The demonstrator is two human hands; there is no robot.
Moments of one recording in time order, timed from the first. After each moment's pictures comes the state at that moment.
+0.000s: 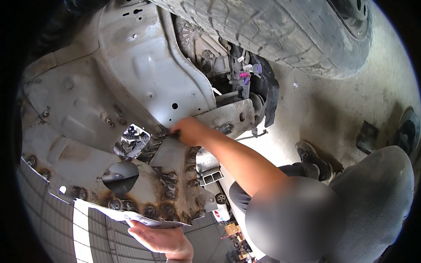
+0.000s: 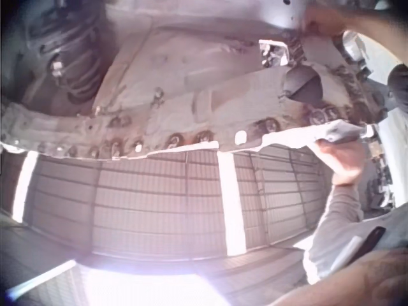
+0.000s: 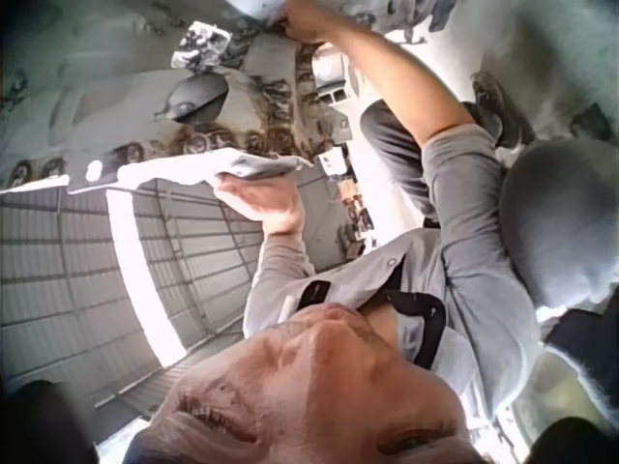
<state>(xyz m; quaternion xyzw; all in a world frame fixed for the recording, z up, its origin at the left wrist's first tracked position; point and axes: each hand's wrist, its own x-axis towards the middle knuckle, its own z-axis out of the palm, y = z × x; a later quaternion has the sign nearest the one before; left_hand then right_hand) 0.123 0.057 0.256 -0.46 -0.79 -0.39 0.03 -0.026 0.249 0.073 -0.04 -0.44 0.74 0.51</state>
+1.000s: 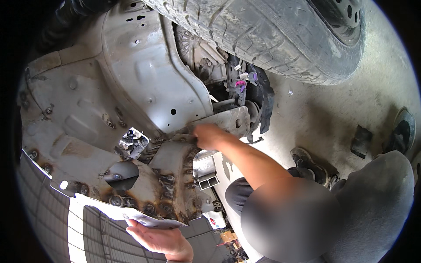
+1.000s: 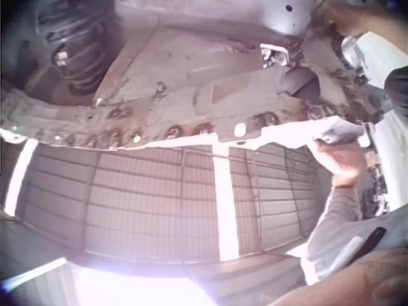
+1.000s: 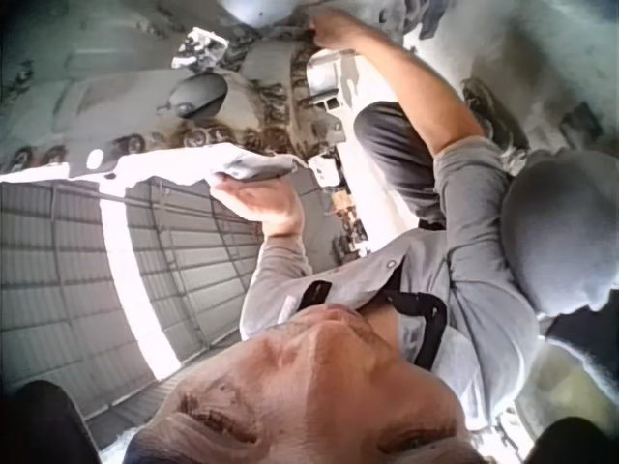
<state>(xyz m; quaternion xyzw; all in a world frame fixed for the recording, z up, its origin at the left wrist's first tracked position) 0.137 0.068 0.248 -0.47 -0.75 -0.47 0.01 -0.022 0.235 0.031 -0.07 -0.55 0.73 0.40</state>
